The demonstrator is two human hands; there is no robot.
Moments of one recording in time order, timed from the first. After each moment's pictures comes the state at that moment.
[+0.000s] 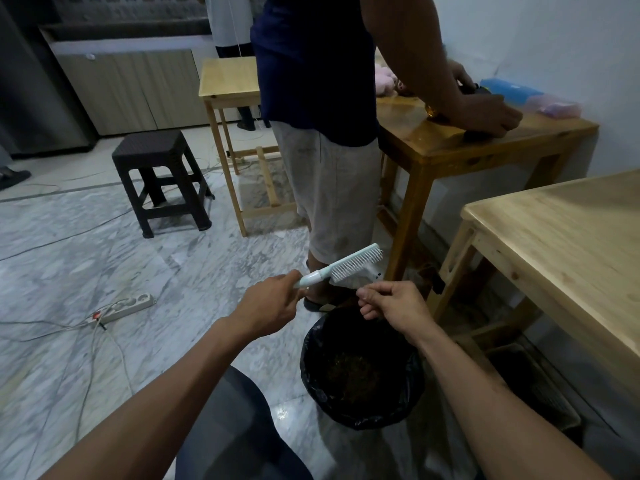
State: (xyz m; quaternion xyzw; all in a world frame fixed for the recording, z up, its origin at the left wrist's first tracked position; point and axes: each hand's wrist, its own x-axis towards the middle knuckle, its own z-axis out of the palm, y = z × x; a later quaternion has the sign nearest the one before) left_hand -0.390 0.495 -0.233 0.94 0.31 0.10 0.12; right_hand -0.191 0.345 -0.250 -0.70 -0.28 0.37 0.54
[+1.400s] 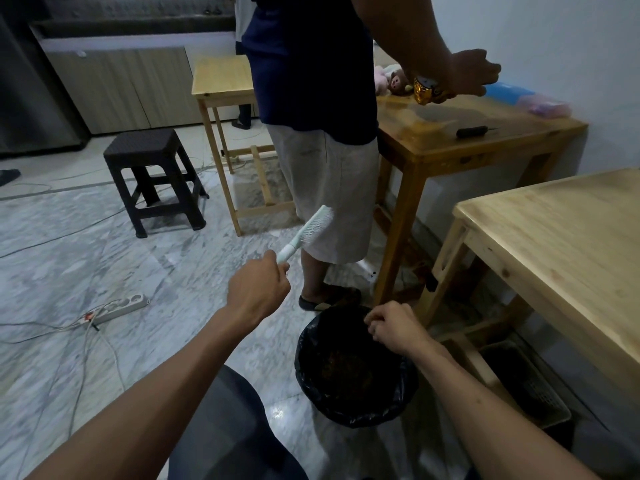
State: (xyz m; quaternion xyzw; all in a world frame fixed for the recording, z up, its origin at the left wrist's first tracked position) left_hand -0.375 0.495 -0.215 0.86 0.47 0.16 0.08; right_hand -0.189 0.326 -0.263 -0.85 -0.39 0.30 0.18
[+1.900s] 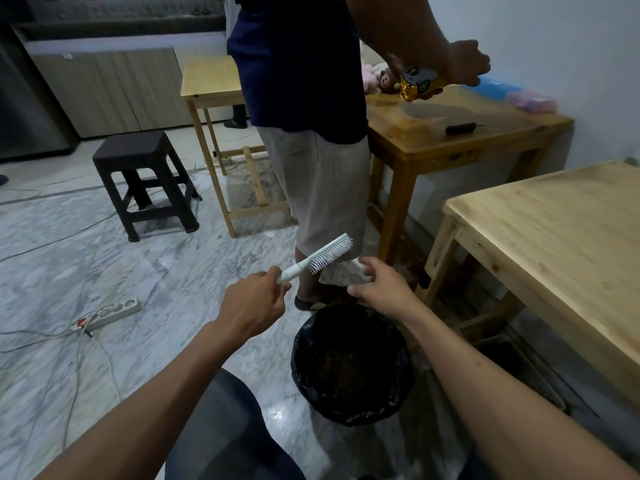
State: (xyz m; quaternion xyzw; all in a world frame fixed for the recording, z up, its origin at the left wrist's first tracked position) left_hand -0.387 0.485 -0.225 0.92 0.37 0.12 0.05; right_hand -0.175 0.357 -0.235 -0.82 -0.36 0.28 0.34
